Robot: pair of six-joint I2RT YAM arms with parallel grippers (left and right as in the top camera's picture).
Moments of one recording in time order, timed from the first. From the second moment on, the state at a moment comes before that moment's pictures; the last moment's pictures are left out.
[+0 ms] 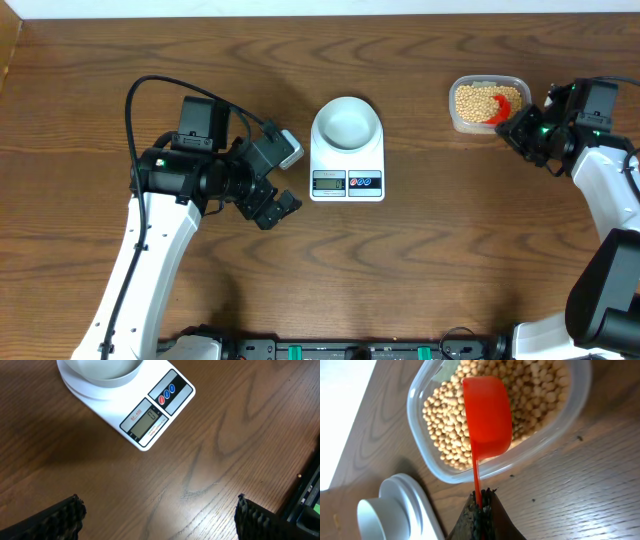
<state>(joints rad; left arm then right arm) -0.17 1.33 1.20 -1.08 0.48 0.64 -0.23 1.68 1.10 -0.43 -0.46 0.56</state>
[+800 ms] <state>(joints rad) -0.17 1.33 1.20 -1.08 0.48 0.64 -0.23 1.79 1.11 -0.43 -0.60 0.54</state>
